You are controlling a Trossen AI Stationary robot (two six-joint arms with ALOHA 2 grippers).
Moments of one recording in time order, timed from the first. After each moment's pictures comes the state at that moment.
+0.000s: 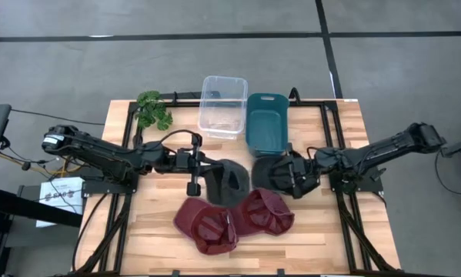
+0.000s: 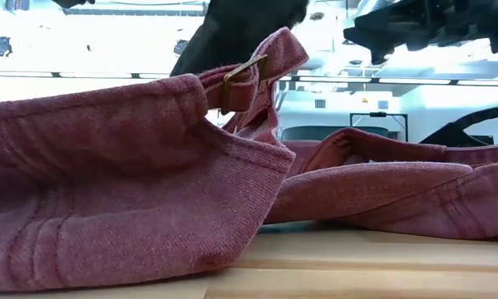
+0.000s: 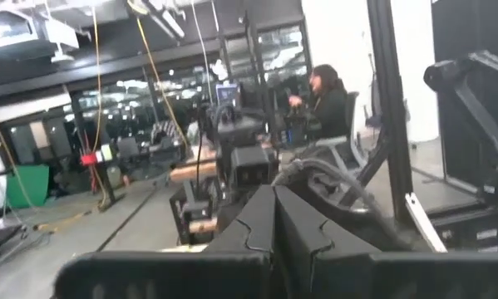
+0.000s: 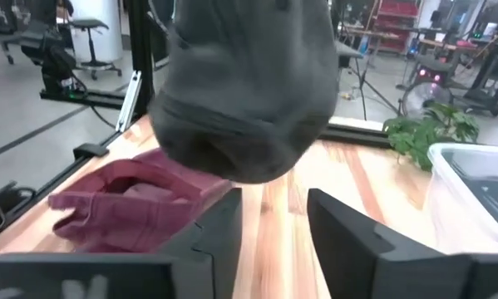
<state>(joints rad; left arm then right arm) -0.20 1.26 0.69 0.79 -0.10 0.27 0.20 0.95 0.38 0.44 0.07 -0.14</state>
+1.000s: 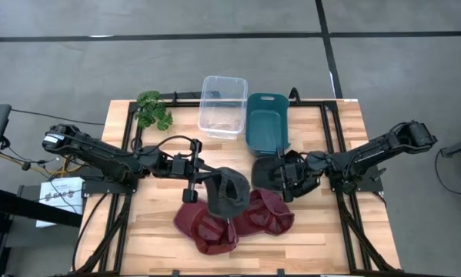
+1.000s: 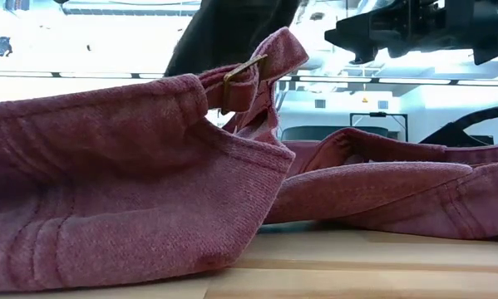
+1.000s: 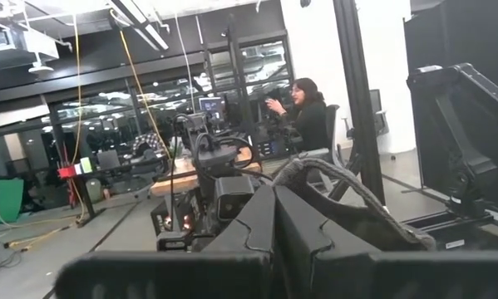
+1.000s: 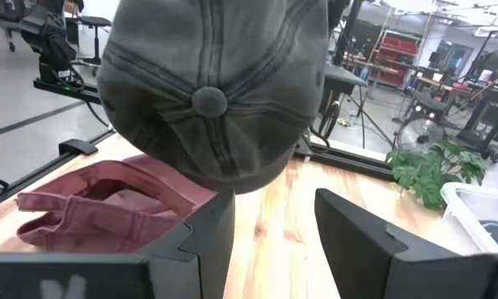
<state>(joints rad) -0.26 1.26 0.69 0.81 -0.10 0.27 0.20 1.15 0.38 0.68 0.05 -0.26</state>
